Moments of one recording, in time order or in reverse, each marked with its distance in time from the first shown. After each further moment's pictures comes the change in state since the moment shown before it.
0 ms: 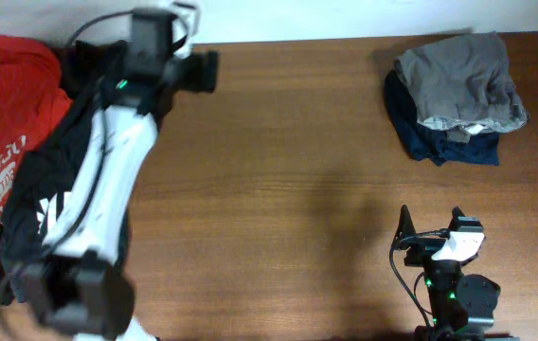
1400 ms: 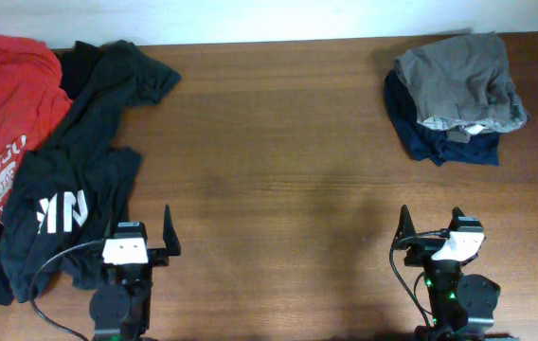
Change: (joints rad) left arm 0.156 -1.547 -1.628 0.683 -0.005 -0.009; right arm 0.000 -0.001 0.000 0.000 0.000 0.000
